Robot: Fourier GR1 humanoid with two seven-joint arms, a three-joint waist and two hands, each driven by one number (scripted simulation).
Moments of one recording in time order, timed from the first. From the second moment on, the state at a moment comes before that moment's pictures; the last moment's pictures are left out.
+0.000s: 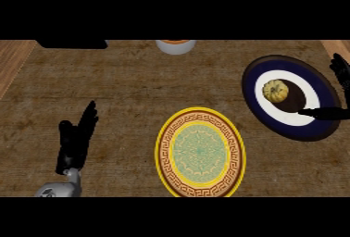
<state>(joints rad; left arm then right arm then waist) -0.06 0.11 -0.02 -1.45 -0.07 0.14 0.22 -0.67 -0.55 -0.42 -0.37 0.34 0.10 -0.80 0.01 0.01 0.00</state>
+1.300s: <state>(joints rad) -0.07 0.09 -0.01 -1.43 -0.09 0.13 0.21 -0.66 -0.71 -0.47 -0.18 0.31 0.04 -0.90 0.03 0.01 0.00</state>
